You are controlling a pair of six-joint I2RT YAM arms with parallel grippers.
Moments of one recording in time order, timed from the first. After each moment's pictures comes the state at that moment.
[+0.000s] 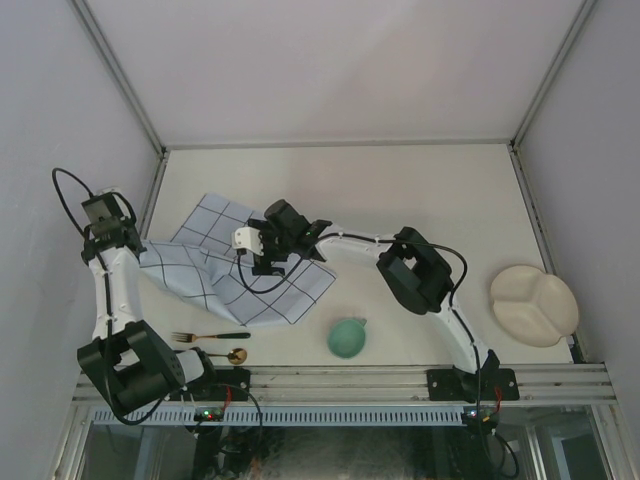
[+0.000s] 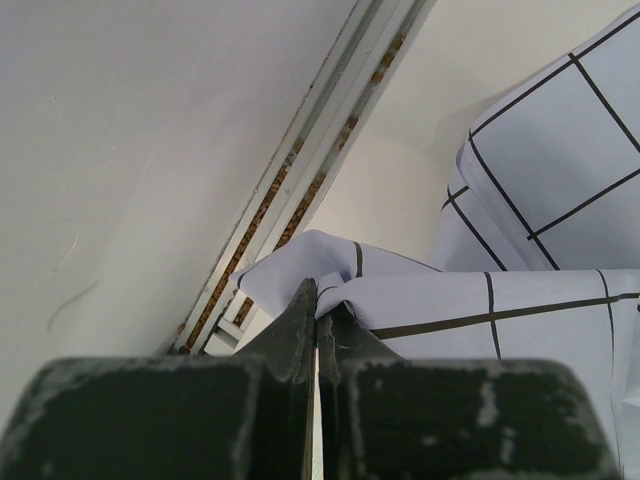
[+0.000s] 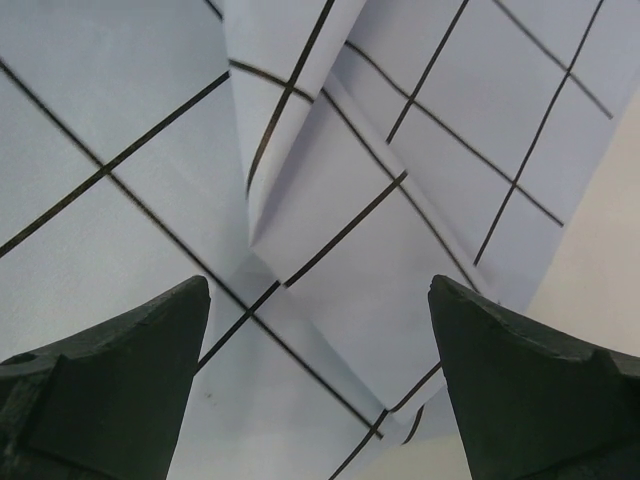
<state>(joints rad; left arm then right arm) 0.47 1.22 1.01 -0.56 -0.23 0.10 0.93 2.25 1.71 -0.19 -0.38 -0.74</state>
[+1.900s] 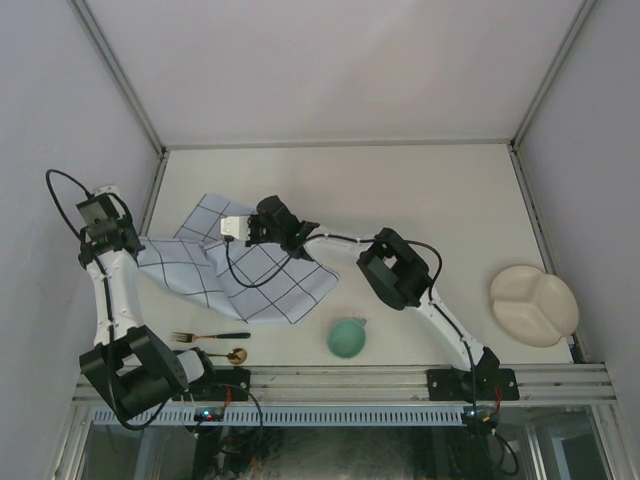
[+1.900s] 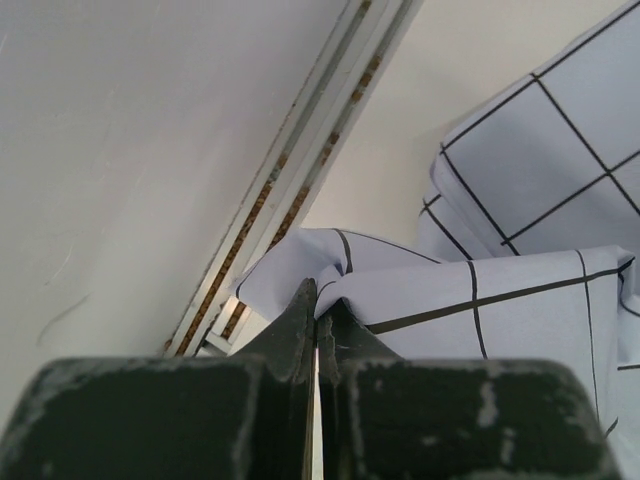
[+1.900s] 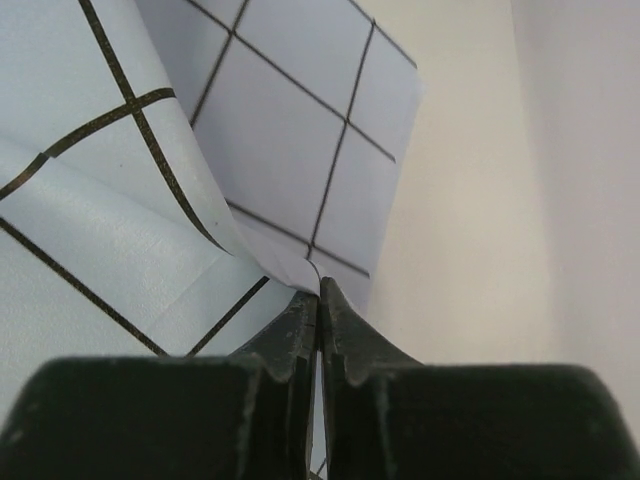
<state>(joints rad) 0.49 1.20 1.01 -0.54 -0.18 0.10 0.91 2.48 1.92 0.15 -0.18 -0.83</state>
